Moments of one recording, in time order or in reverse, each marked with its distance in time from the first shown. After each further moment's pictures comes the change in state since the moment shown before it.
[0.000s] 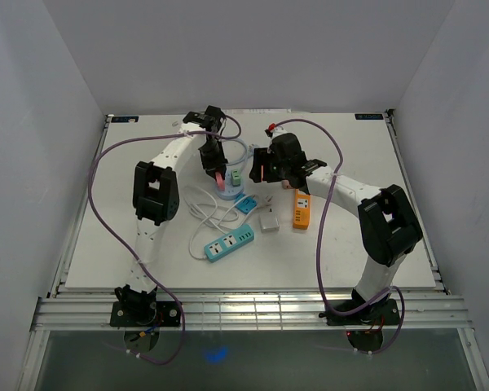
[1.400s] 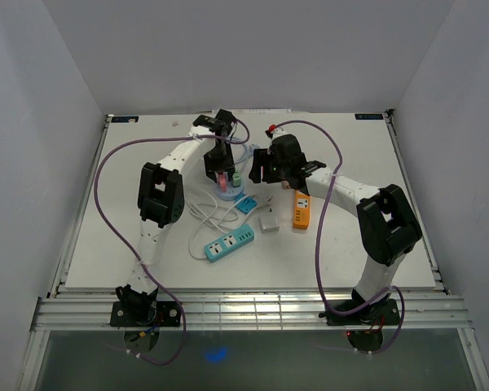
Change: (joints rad) left arm -0.068 -0.006 -0.018 0.023 -0.157 -0.017; right arm 0.000 0.005 -0.017 0.029 0.000 0.009
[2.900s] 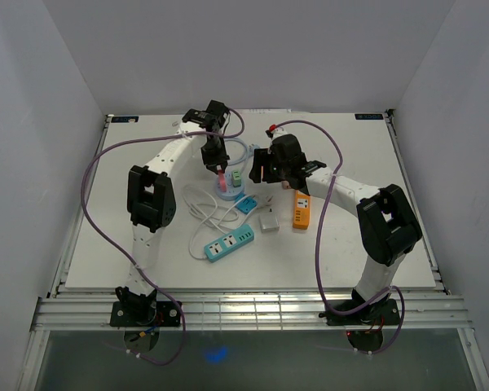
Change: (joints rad) left arm 0.018 -0.120 -0.045 0.018 0.035 0.005; right arm -0.002 0.000 0.000 0.000 0.000 0.004
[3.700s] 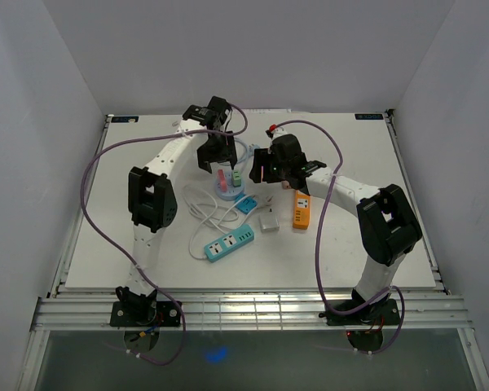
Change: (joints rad) left arm -0.010 0.032 0.137 -0.075 0.002 0.034; right arm -0.001 0.000 0.000 0.000 -0.001 0.000
